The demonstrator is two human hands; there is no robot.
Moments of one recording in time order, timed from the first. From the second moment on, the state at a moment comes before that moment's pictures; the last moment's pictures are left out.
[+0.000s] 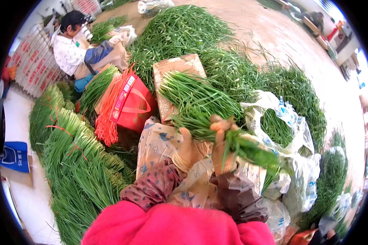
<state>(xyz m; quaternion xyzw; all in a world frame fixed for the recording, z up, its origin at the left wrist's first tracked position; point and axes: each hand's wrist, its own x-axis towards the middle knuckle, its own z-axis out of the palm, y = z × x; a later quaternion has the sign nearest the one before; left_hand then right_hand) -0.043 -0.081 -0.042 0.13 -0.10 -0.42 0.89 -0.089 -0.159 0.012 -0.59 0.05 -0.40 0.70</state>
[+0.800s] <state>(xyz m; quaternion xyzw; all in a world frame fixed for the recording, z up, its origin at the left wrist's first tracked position) -0.028 0.009 0.019 0.68 -0.22 -0.54 0.45 -0.093 -0.174 -0.024 -0.20 0.19 -0.22 0.94</state>
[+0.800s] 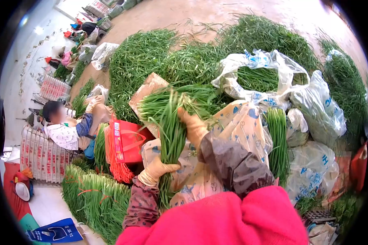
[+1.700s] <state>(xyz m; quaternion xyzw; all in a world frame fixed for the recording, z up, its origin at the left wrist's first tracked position) -0.042 0.078 0.011 0.75 -0.29 -0.54 0.25 -0.081 -0.192 0.013 -0.91 -0.05 0.25 0.33</state>
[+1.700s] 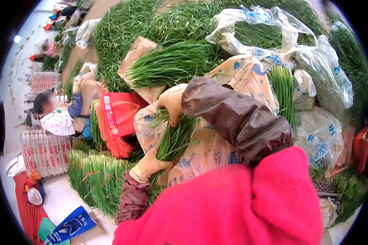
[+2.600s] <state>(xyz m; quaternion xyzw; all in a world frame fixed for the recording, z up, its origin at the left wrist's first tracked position) -0.062 0.126 -0.006 0.64 -0.04 -0.50 0.58 -0.118 -0.298 -0.041 -0.80 0.38 0.04 0.46</state>
